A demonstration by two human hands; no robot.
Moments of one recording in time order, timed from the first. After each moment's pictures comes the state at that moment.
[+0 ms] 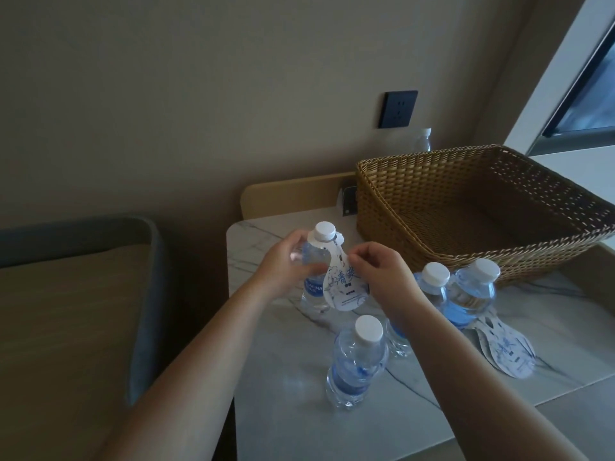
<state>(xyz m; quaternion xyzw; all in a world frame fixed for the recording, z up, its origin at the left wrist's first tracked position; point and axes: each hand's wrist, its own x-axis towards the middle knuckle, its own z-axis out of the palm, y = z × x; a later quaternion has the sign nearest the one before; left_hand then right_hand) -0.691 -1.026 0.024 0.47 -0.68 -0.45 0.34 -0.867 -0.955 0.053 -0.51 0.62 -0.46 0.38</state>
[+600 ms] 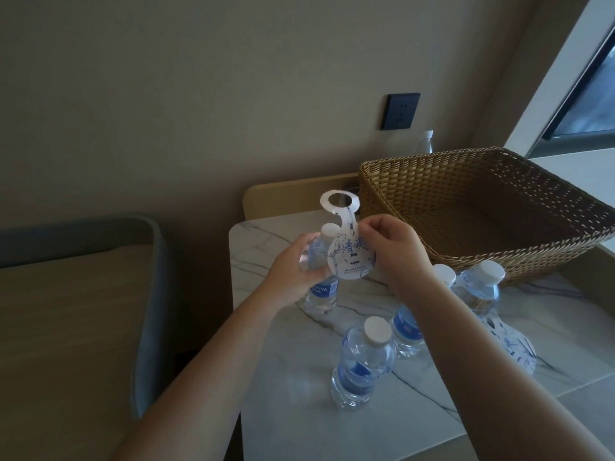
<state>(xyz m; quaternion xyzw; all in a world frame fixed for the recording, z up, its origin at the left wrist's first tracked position) -0.694 -1.021 0.016 0.47 -0.71 -0.42 0.32 -0.862 -0.966 0.093 -0.48 0.63 -0.50 0.34</state>
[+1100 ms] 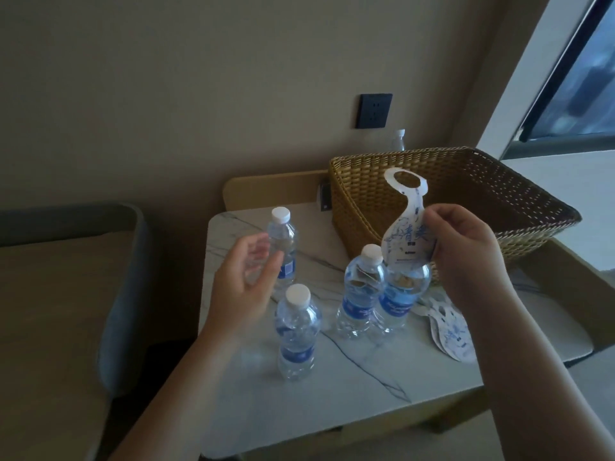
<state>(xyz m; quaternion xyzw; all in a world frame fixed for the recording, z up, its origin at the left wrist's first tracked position) -0.724 -0.896 0.050 0.49 -0.61 -0.30 0.54 -0.994 -0.878 0.121 -0.44 0.58 -0.60 0.32</state>
